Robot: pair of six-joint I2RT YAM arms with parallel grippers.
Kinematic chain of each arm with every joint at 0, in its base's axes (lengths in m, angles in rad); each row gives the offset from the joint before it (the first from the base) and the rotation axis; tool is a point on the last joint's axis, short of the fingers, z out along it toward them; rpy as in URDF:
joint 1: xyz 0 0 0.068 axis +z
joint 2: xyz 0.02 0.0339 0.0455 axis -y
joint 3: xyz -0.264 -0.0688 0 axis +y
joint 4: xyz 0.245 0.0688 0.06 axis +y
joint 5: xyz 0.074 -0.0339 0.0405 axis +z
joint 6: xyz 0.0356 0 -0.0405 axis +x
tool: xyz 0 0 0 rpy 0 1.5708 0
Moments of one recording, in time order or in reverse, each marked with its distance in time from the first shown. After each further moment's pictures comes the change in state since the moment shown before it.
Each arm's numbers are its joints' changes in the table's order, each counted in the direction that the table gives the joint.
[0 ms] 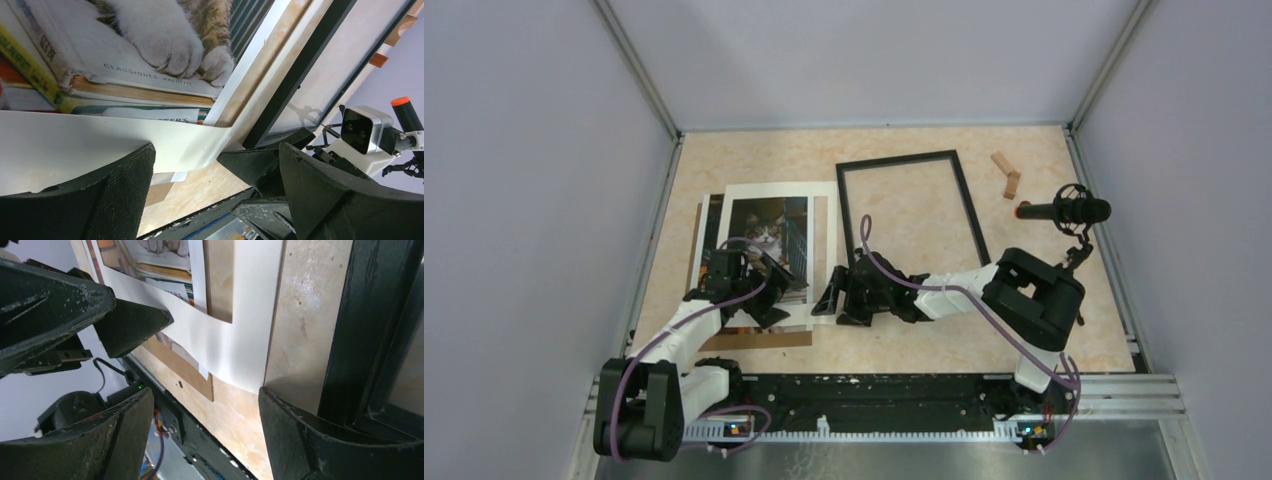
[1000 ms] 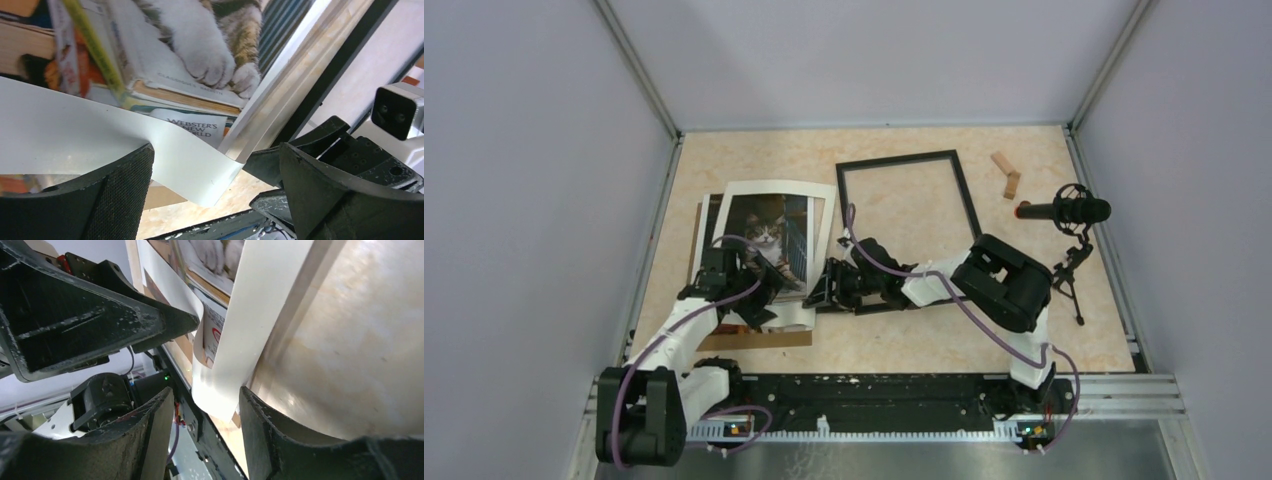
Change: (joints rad) left arm 0.042 0.042 -0.050 0.145 0.114 0.085; right arm -0.066 -0.204 -0.128 -0.229 0.253 -0.036
